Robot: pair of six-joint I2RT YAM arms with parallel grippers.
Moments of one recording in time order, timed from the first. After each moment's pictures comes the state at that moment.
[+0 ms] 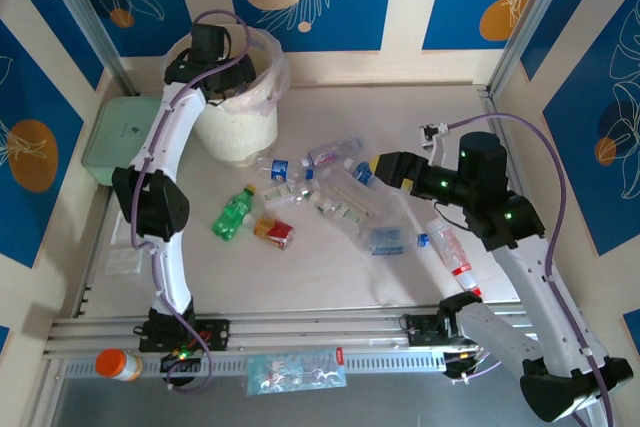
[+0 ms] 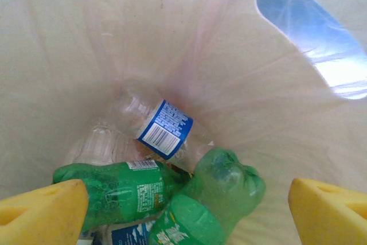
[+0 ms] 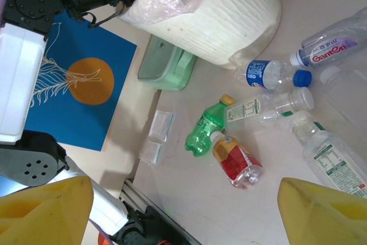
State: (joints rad) left arm -0.20 2.05 2.19 -0.83 -0.11 -0.41; right arm 0.32 0.87 1.08 -0.64 -0.58 0.71
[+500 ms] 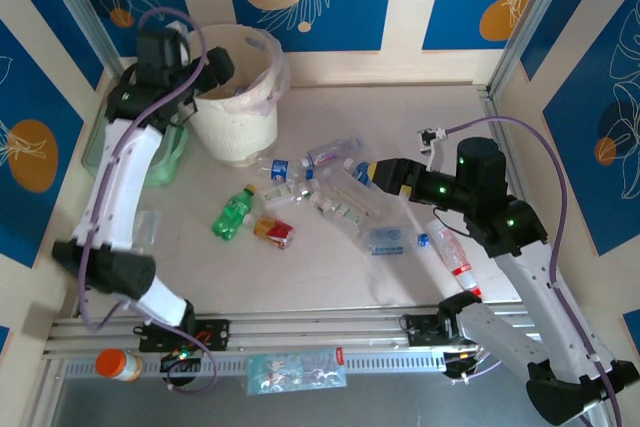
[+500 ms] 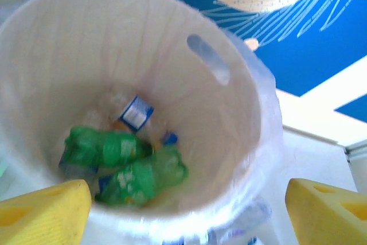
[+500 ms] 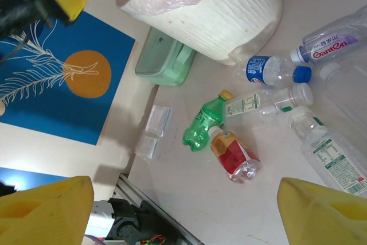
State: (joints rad) left arm -0.20 1.50 1.84 -0.83 -0.02 -0.52; right arm 0.38 0.84 1.08 -0.66 -0.52 0.69
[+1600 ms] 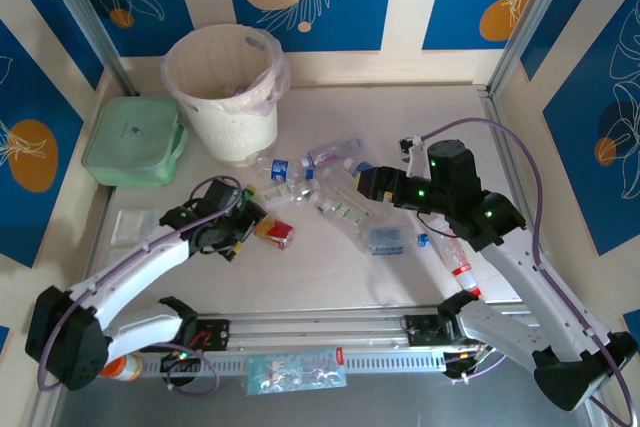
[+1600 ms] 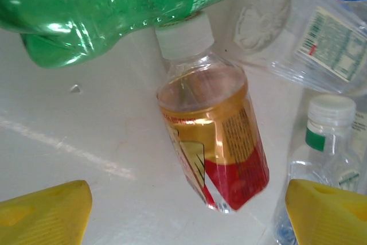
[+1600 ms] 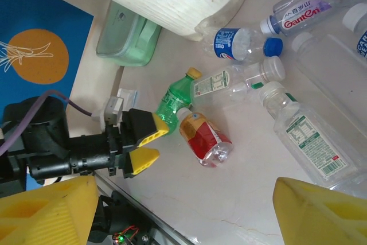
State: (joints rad) left arm -0.55 1.11 0.71 -0.67 0.07 -1.38; right arm 0.50 0.91 1.04 -0.68 -0.38 0.69
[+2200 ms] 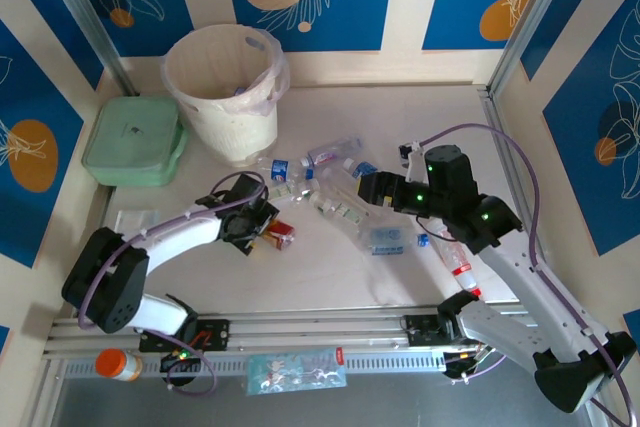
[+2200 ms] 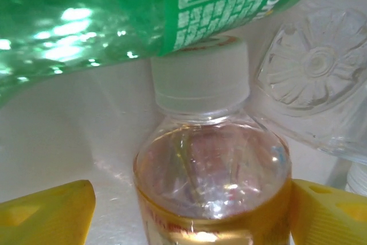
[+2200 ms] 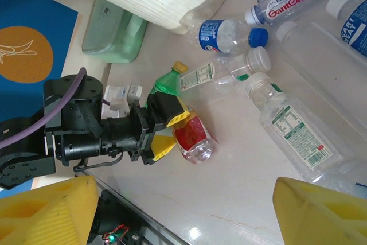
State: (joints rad) left arm -0.58 1.42 0.74 -0.47 0.03 -1.45; right arm 0.50 0.90 0.98 -0.68 -0.36 0.69
